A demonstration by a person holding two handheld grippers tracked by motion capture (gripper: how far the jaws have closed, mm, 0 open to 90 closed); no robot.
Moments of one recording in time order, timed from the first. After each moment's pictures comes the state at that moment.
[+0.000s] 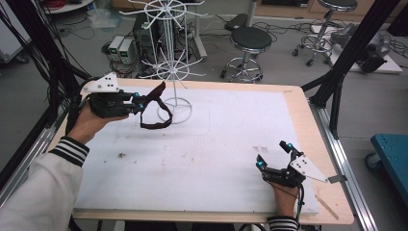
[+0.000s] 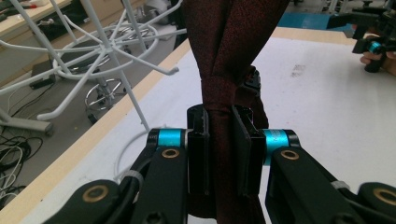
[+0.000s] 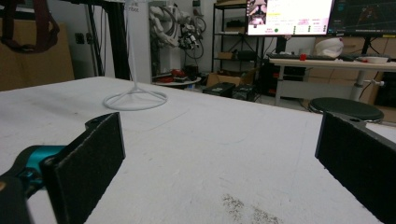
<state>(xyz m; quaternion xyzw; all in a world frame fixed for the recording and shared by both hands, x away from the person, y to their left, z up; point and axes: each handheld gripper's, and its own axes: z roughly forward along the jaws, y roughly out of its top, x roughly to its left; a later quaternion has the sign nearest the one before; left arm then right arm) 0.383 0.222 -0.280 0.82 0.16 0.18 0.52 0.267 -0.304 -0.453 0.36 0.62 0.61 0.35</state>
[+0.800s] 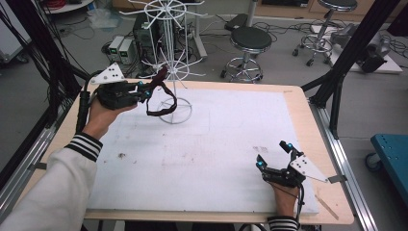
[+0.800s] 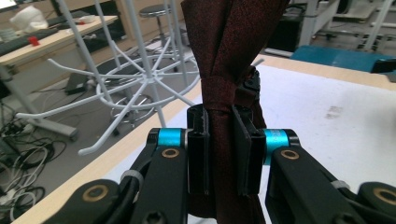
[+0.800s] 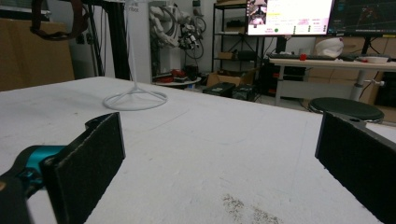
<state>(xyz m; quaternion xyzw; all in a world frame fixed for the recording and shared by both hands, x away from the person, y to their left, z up) 0.399 0.208 -0.280 0.77 0.22 0.23 0.55 0.267 -0.304 -0.453 0.36 0.62 0.61 0.34</state>
